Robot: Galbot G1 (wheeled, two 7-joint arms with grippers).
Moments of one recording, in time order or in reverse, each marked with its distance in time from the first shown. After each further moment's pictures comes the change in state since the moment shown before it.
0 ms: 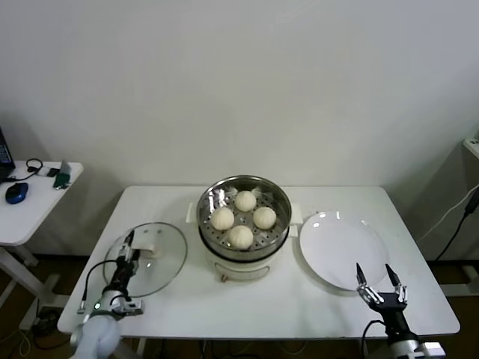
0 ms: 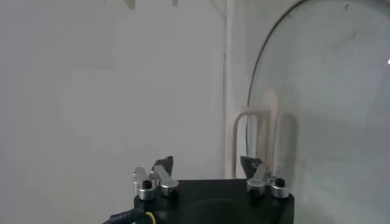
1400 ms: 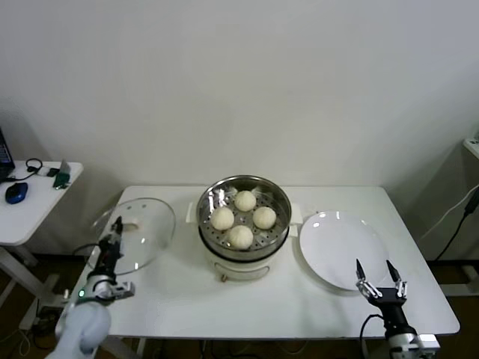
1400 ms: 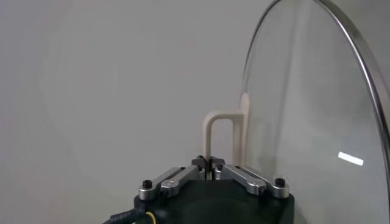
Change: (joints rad) left arm 0.059 0.105 -0.003 -0.308 -0.206 0.191 0.108; right arm 0.034 0.002 -0.008 -0.001 -0.087 -0.037 0.072
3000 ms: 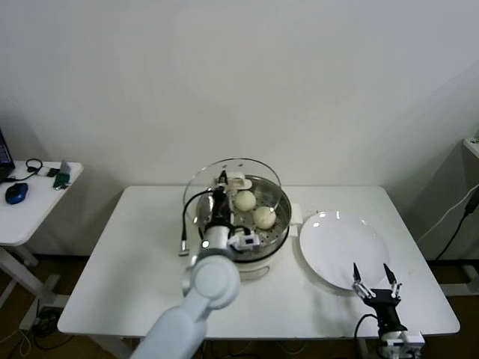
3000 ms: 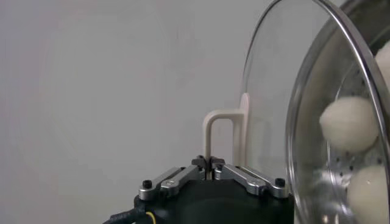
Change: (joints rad) left arm -0.390 -0.260 0.691 -0.232 0.401 0.585 0.486; right arm 0.061 0.041 -0.013 -0.090 -0.123 -0.011 0.044
